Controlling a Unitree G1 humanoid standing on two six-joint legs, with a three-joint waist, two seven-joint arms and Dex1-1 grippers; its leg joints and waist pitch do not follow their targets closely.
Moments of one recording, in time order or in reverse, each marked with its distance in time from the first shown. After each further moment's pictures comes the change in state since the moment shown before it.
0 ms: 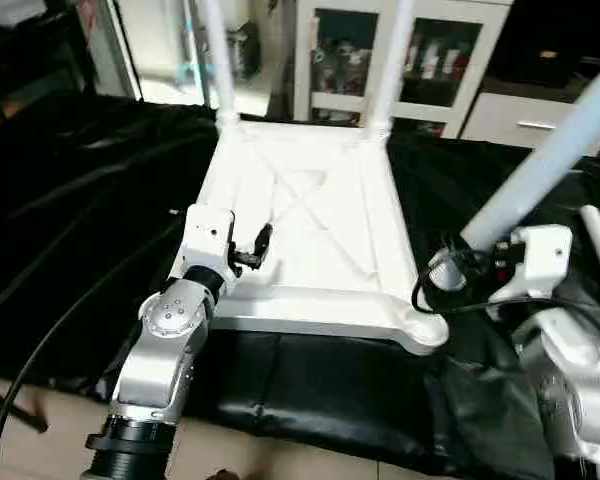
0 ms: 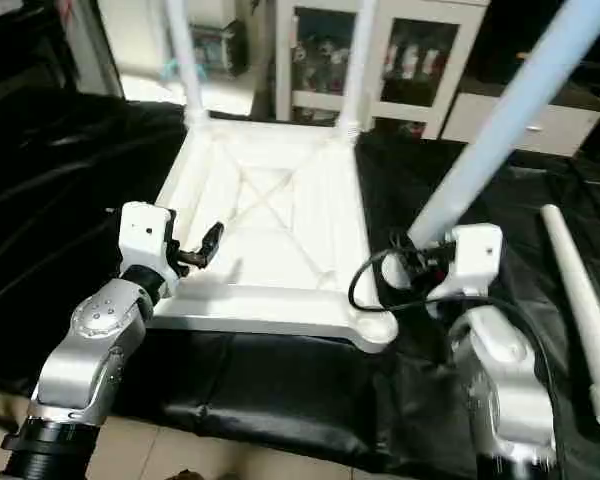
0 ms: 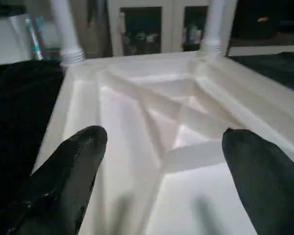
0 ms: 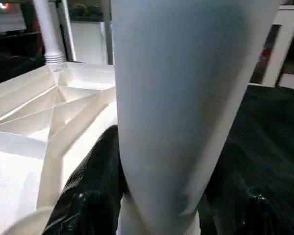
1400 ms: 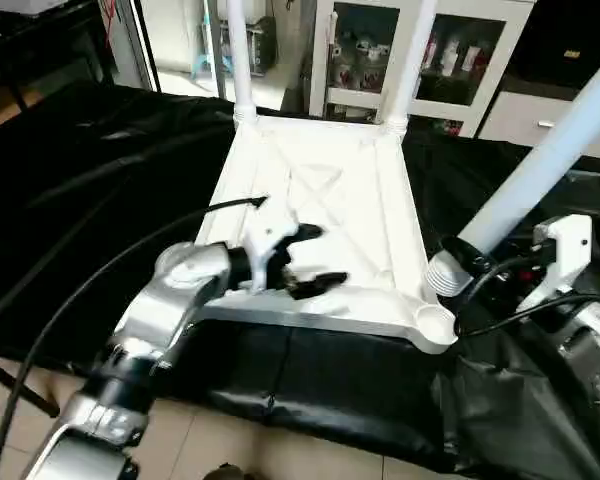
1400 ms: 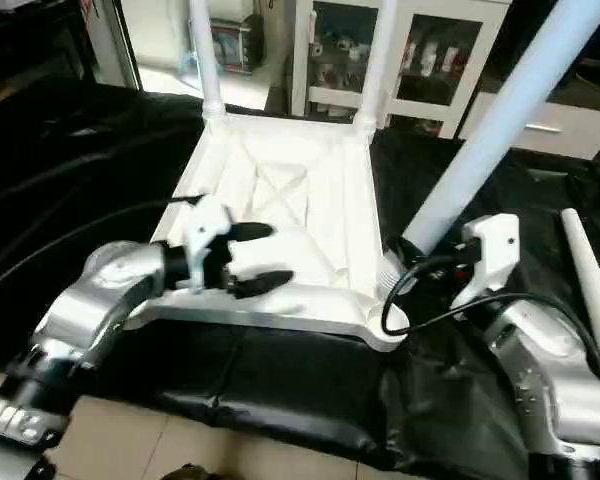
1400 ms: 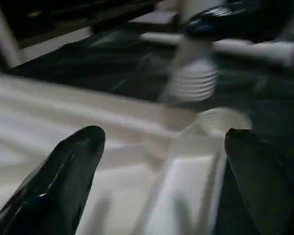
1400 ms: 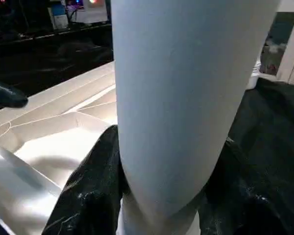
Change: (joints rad) left arm -0.274 0.157 -0.239 0.213 -0.148 -0.081 -0.809; right arm 0.034 -0.178 -0.041 -0.075 0.200 0.128 0.285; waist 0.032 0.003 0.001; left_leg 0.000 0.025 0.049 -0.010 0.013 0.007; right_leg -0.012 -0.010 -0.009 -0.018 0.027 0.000
